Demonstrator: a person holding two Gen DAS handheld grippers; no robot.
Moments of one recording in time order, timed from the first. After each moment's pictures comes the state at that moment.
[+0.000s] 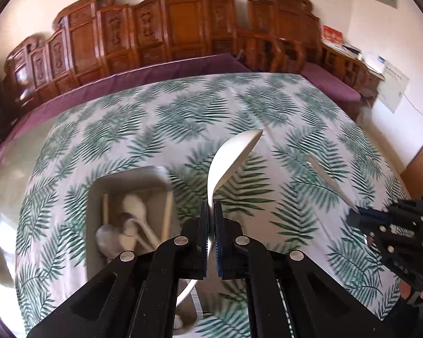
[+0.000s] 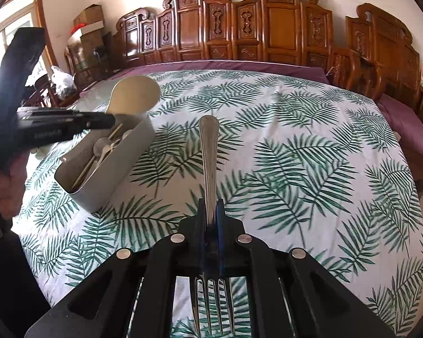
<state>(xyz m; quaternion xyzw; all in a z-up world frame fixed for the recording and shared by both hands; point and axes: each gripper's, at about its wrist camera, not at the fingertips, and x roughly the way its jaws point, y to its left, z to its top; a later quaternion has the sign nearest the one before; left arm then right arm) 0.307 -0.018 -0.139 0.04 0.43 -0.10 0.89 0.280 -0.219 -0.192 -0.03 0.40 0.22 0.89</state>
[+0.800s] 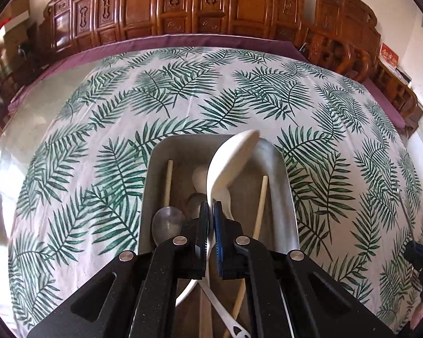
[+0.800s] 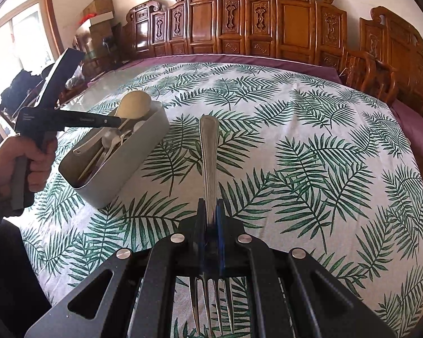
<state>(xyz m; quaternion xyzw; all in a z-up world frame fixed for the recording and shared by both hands) 0.342 0.065 -0.190 -0.02 0.48 0.00 0.88 0.282 -0.197 -0.200 -0.04 0.41 0.24 0.88</state>
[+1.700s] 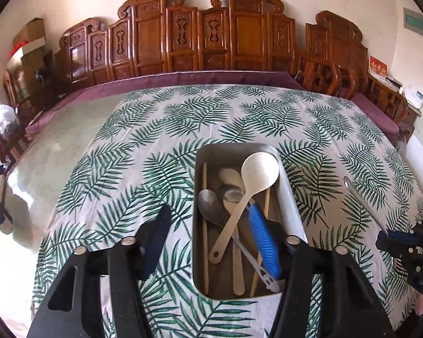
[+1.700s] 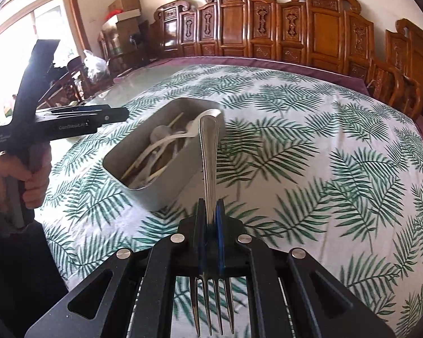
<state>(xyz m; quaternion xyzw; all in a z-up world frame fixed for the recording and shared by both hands) 0.255 0.089 -0.148 0.00 0.39 0.01 0.92 0.247 -0.130 -0.189 -0.05 0.40 0.31 0.86</state>
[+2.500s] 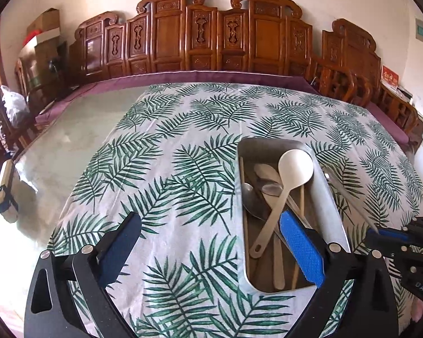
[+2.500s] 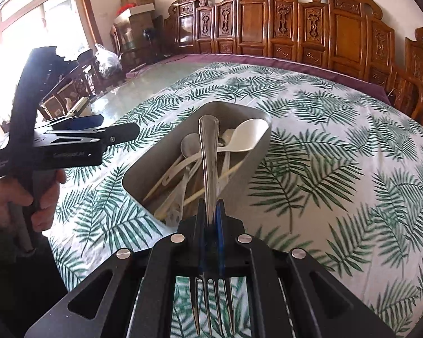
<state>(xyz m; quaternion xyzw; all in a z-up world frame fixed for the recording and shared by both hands) 0.248 0.136 -0.161 -0.01 0.39 0.04 0.92 0.272 -0.057 -0.197 -0.06 0.41 0.33 0.85</state>
